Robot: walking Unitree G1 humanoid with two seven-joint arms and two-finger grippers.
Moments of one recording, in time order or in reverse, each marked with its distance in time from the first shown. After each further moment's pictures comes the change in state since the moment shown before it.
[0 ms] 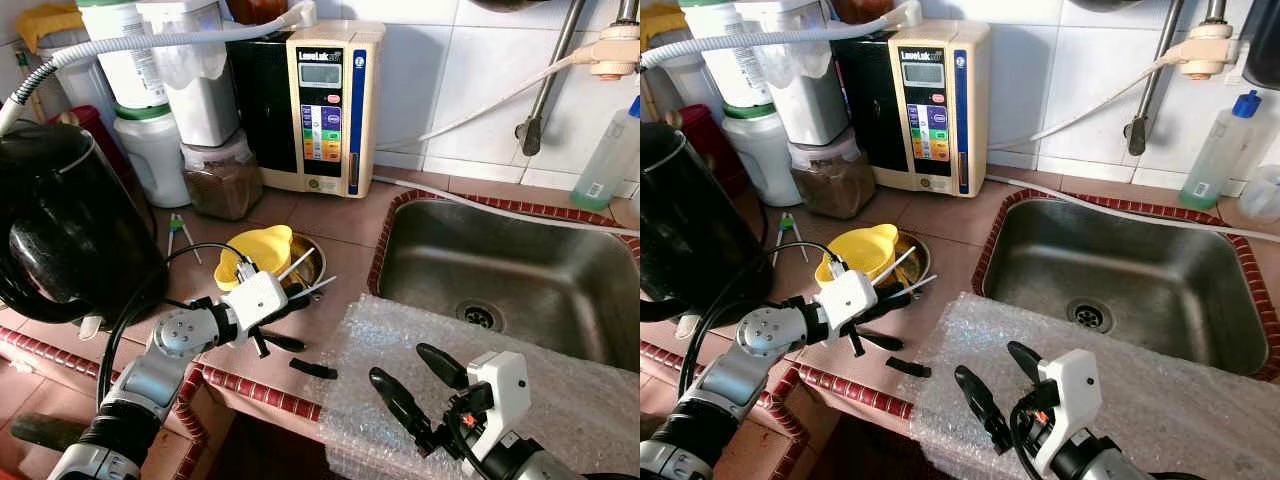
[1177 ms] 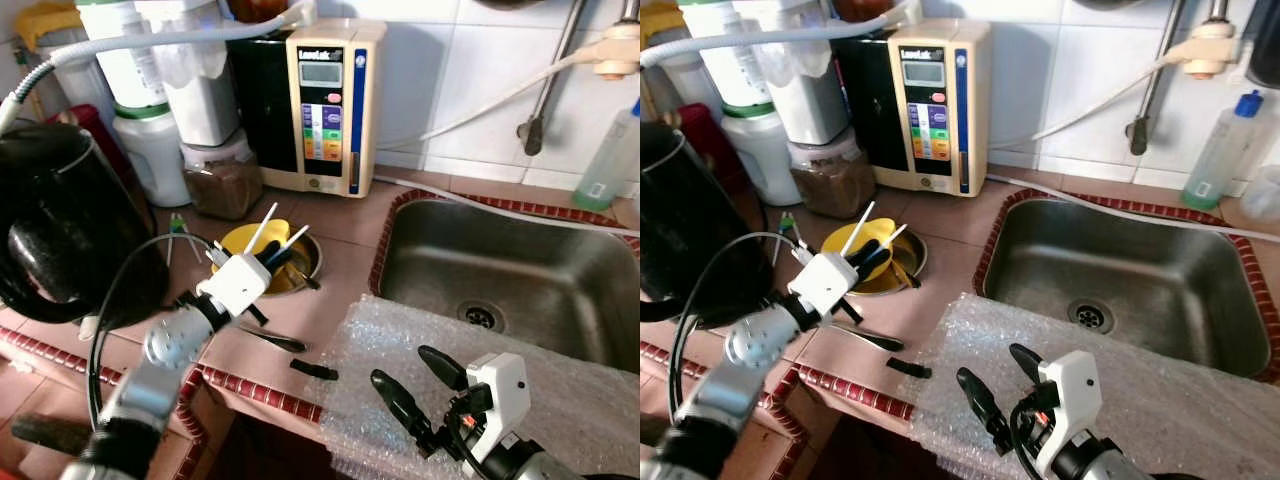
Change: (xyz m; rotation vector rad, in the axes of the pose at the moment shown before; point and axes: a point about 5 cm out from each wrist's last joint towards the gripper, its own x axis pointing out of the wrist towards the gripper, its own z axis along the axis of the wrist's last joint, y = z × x) left arm -0.014 0.008 0.017 0.065 -0.174 0.386; right arm 0.000 -0.002 -0.003 -0.004 0.014 -0.011
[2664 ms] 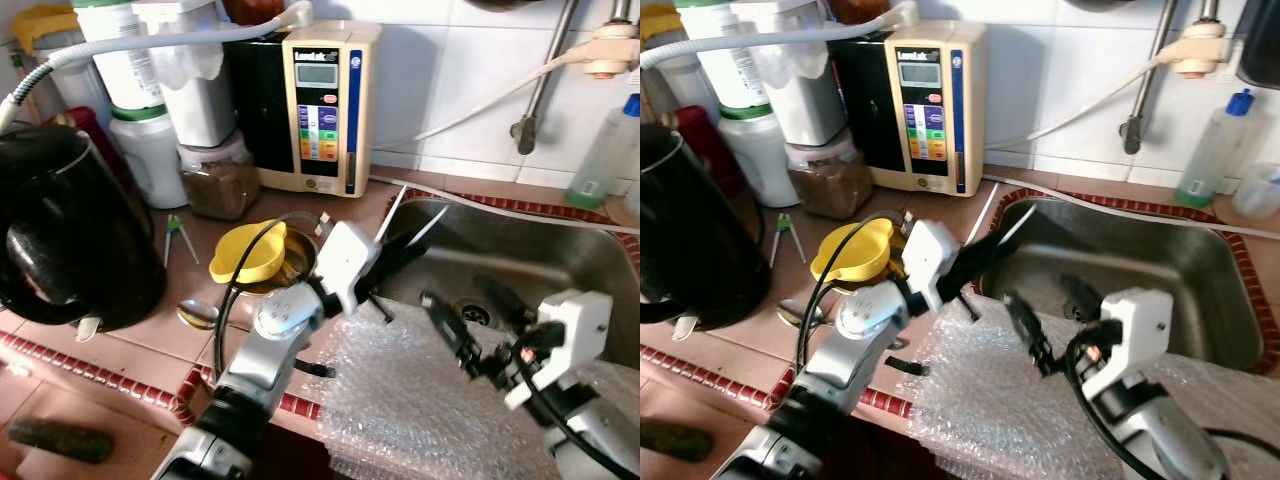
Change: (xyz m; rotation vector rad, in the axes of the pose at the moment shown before) left arm 0.086 -0.069 0.085 -0.453 -0.290 -0.292; right arm 0.000 -0.025 0.071 -0.073 -0.269 -0.133
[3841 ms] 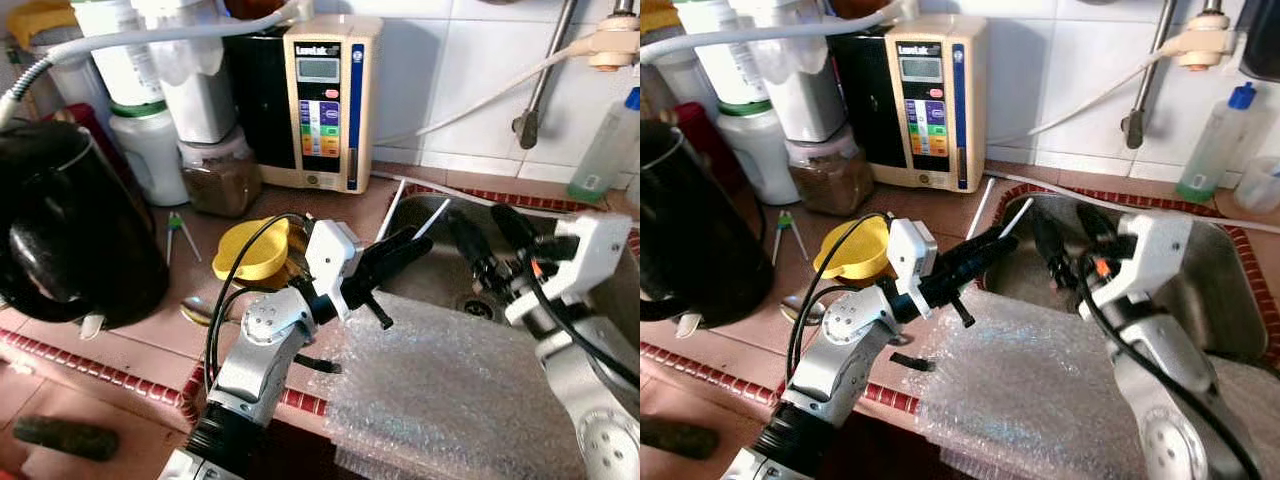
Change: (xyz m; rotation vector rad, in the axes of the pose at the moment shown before) left arm -0.015 -0.008 0.010 -0.122 -0.083 -0.059; right arm 0.051 -0.021 0.038 -0.038 -0.146 -0.060
